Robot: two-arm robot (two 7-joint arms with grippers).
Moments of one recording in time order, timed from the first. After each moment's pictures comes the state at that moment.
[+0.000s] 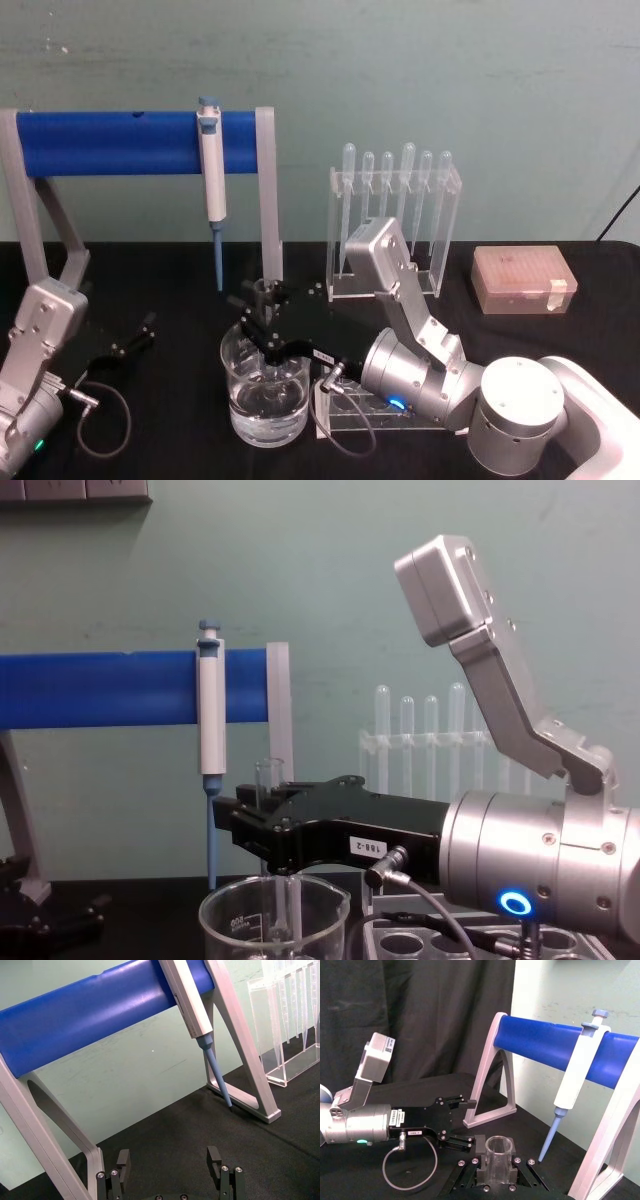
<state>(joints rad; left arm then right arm) -0.20 0.60 0.45 -1.41 -0.25 -0.12 0.03 0.40 0.27 -0.59 -1.45 0.30 0.01 0.47</state>
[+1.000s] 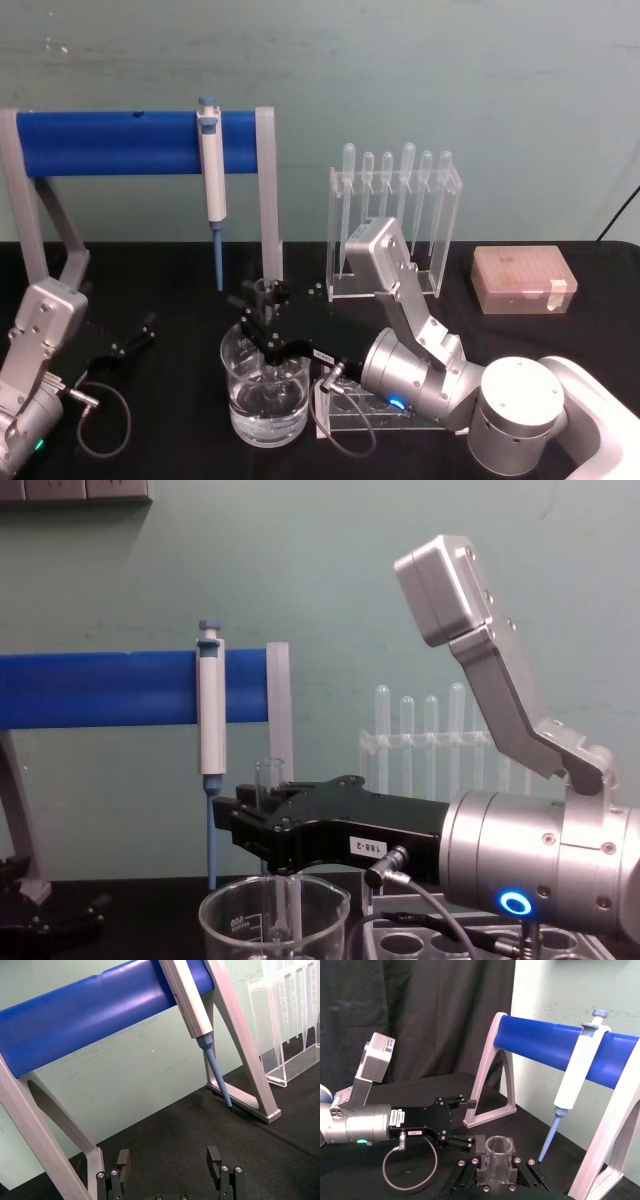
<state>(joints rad) -0.20 0.60 0.45 -1.41 -0.25 -0.12 0.03 0.40 0.27 -0.59 -1.45 0.30 0.01 0.47</state>
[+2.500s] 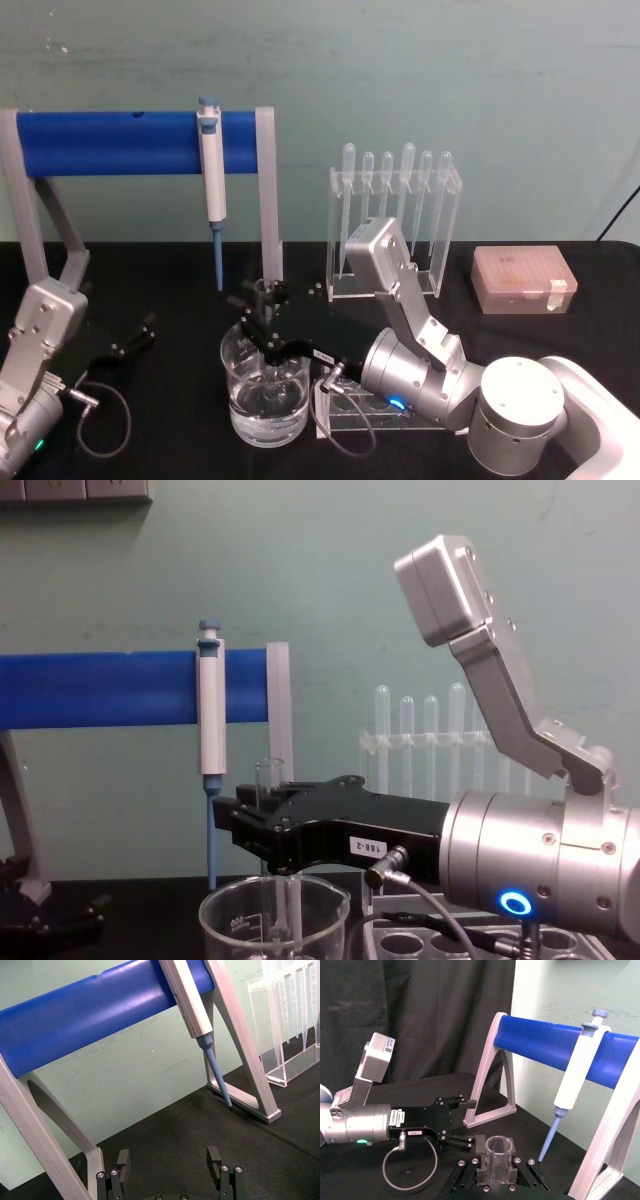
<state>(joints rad) -0.20 0.60 0.45 -1.41 -0.25 -0.12 0.03 0.40 0.27 -0.59 -1.45 0.30 0.01 0.47</state>
